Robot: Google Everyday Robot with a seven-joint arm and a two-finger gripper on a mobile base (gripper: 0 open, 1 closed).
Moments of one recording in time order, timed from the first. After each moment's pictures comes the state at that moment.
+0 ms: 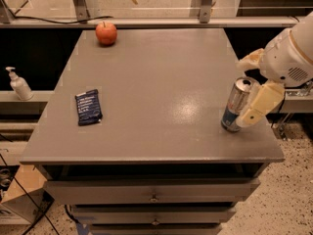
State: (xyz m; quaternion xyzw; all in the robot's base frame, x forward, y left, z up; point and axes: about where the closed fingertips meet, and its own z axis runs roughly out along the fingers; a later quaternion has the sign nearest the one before) arm 0.485 -0.199 0.912 -0.61 0.75 0.07 0.24
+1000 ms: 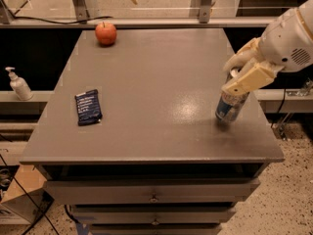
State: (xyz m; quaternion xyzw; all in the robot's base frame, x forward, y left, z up) arm 0.488 -0.170 0.950 -0.60 0.73 0.13 0.29
